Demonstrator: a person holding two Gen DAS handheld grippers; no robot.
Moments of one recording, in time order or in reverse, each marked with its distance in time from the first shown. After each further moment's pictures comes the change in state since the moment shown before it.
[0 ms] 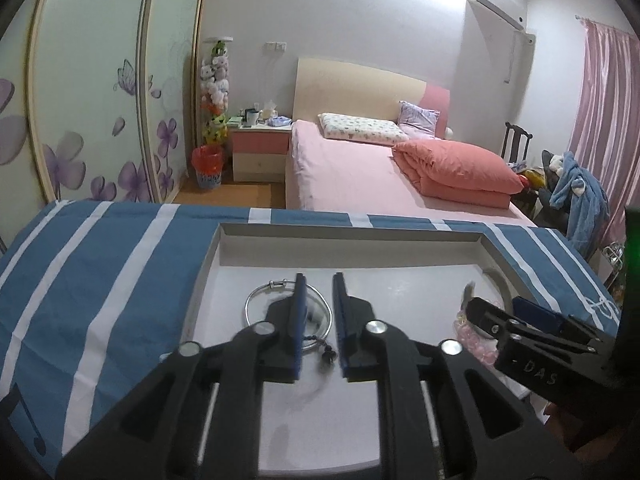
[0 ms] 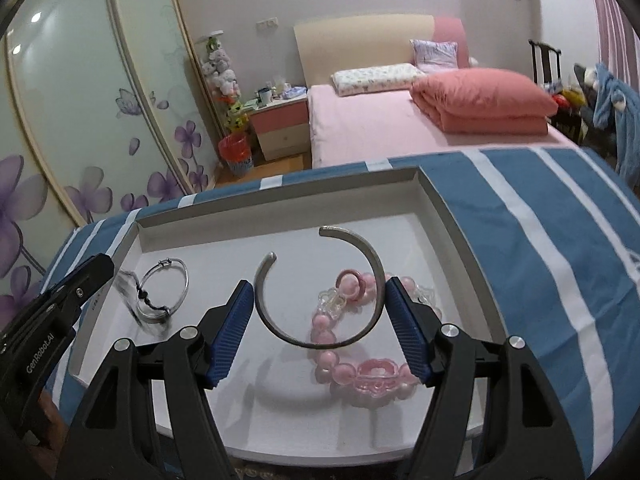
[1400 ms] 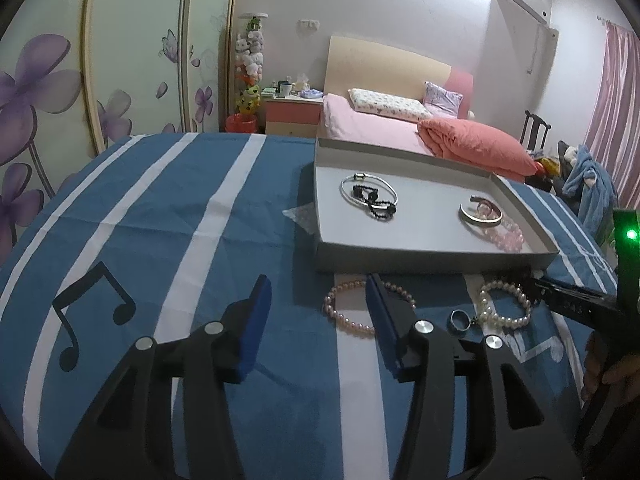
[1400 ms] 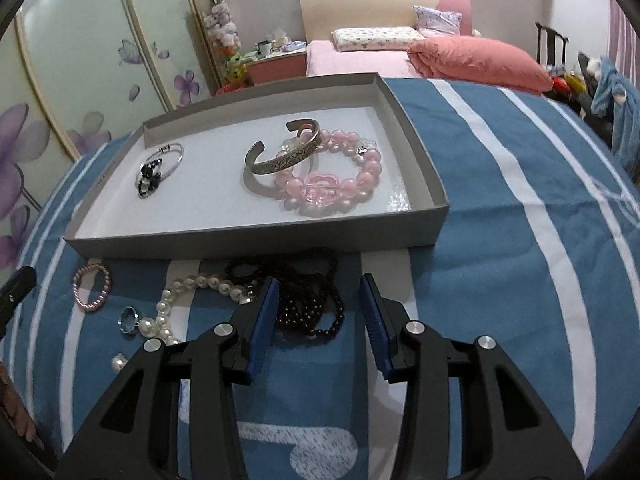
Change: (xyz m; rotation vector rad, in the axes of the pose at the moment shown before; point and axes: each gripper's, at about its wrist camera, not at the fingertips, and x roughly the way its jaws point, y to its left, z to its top) left arm -0.112 0.056 -0.088 -0.044 0.096 0.071; right arm -0.031 -0.019 -0.068 -0.091 0.166 -0.039
